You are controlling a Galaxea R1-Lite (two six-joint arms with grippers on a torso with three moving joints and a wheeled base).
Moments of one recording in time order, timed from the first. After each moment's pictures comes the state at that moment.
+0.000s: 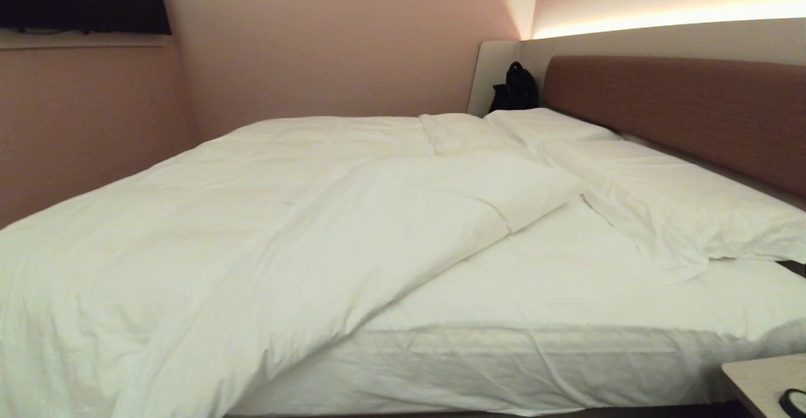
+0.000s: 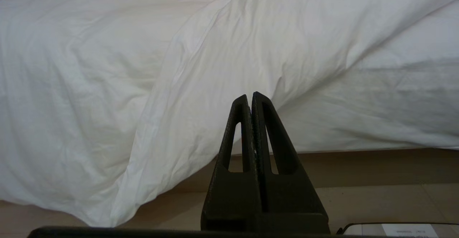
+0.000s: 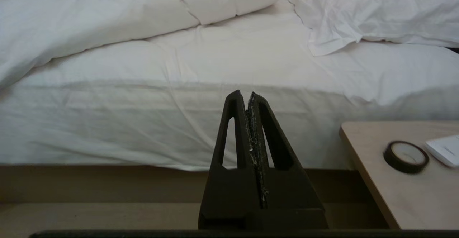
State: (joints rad) left arm -0.01 0.00 -0.04 0.10 -0.02 0.03; right arm 0.01 0.00 0.00 0.00 0.02 -0.02
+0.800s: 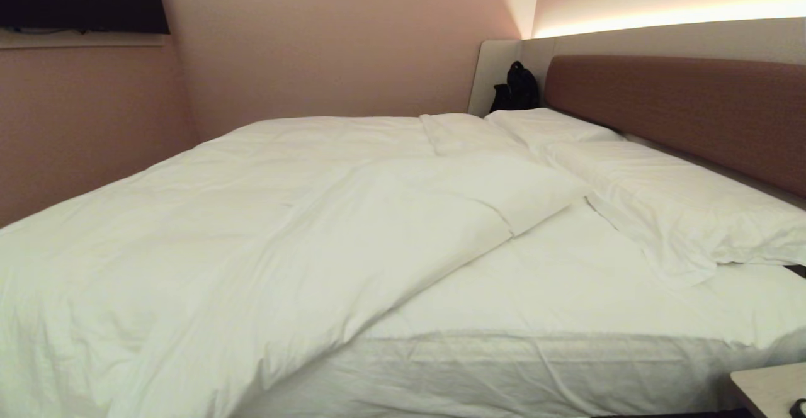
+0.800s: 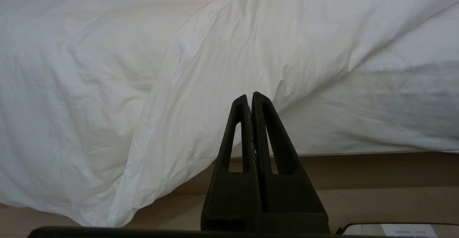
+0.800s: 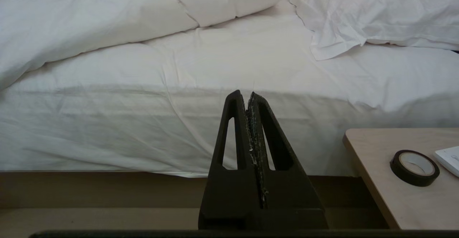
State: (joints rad) left arm -0.01 0.00 -0.04 0.10 -0.01 0.03; right arm 0.01 0.00 0.00 0.00 0.01 -0.02
